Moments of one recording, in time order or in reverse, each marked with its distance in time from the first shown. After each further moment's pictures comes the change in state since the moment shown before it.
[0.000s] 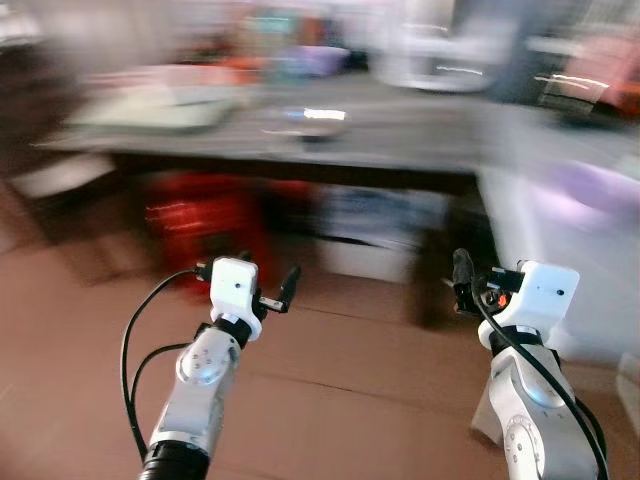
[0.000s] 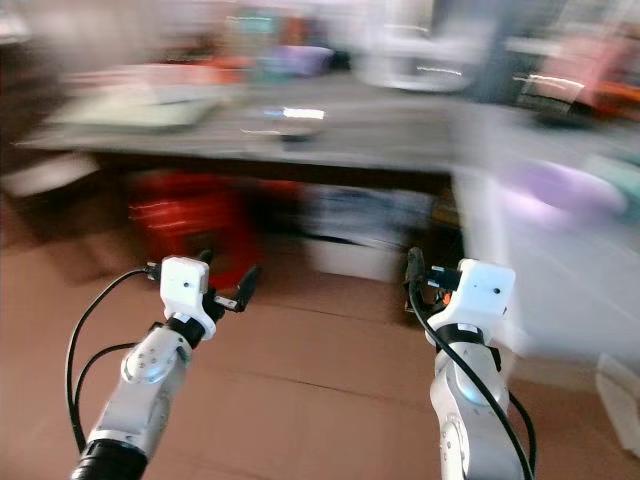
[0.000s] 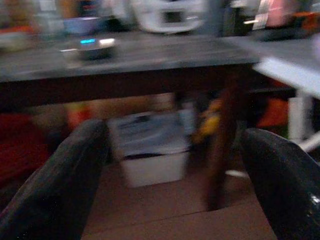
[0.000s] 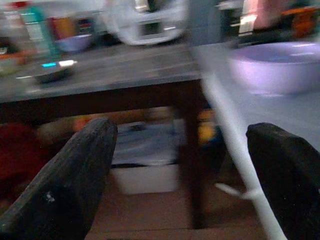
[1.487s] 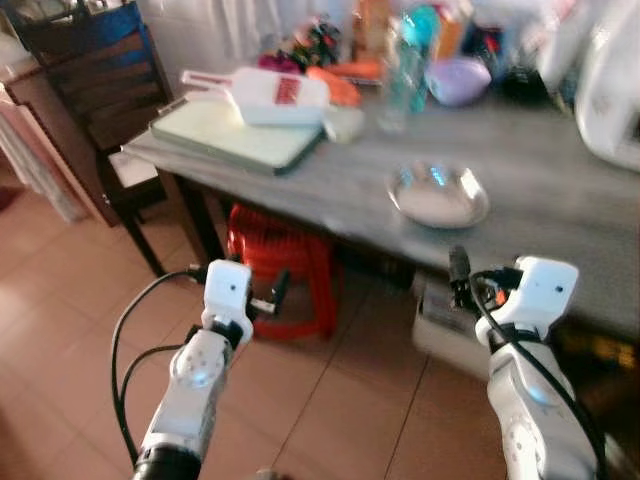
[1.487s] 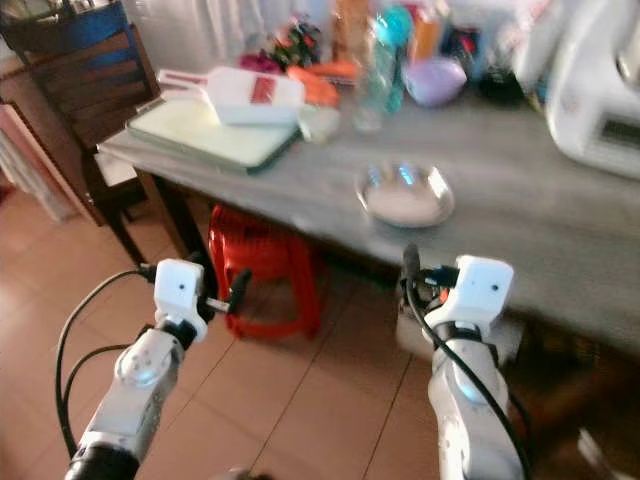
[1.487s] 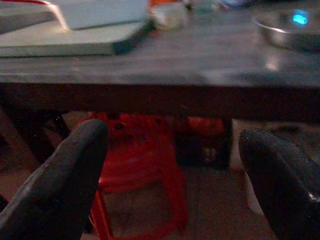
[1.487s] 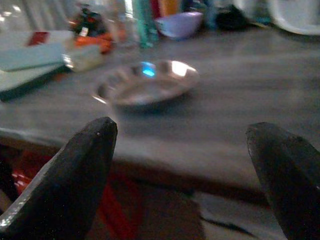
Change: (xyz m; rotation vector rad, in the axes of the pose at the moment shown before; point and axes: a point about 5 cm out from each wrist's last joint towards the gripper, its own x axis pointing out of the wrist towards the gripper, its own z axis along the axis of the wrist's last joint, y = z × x) left arm -0.006 0.008 -0.006 0.068 0.043 0.070; right arm 0.002 0.004 0.005 0.005 -0.016 0.035
